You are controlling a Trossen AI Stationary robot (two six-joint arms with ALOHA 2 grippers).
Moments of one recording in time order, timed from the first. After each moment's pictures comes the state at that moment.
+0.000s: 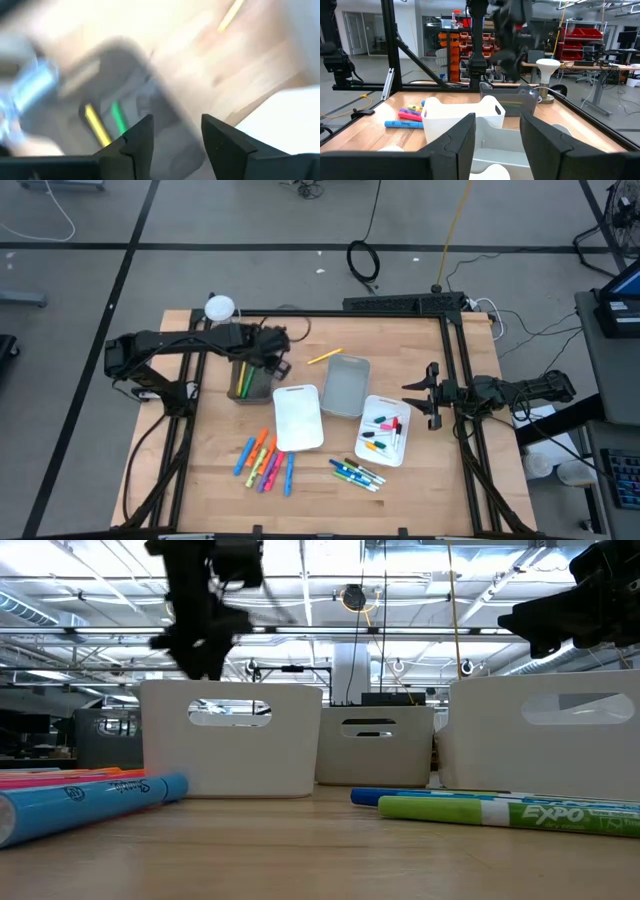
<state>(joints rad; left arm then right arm) 0.27 1.49 1.19 -0.97 -0.23 -0.66 0.19 0.02 0.02 0.07 0.23 -0.04</state>
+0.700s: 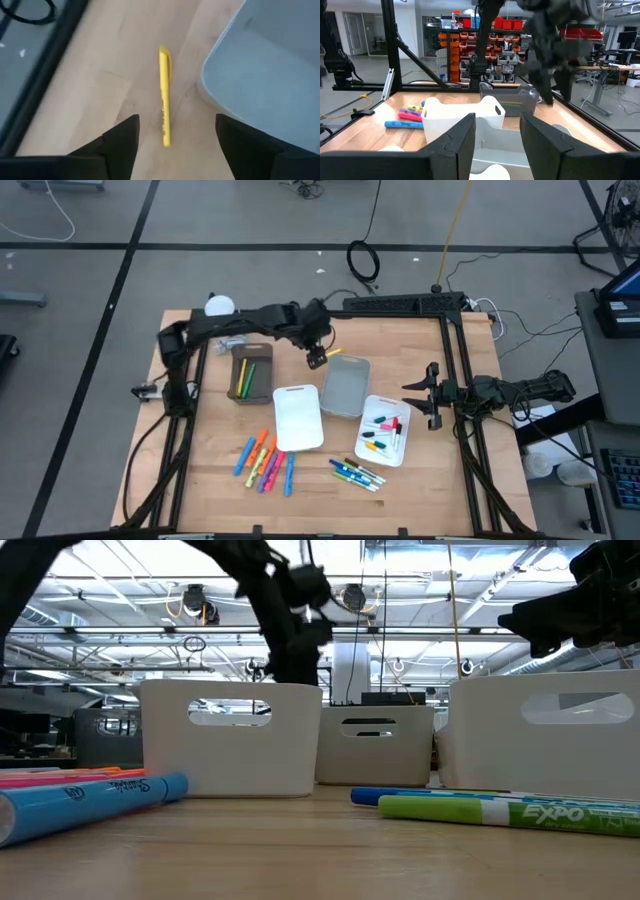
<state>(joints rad) 0.38 1.91 1.58 -0.73 -0.01 0.02 0.19 0.02 0.02 0.07 0.23 -0.04</state>
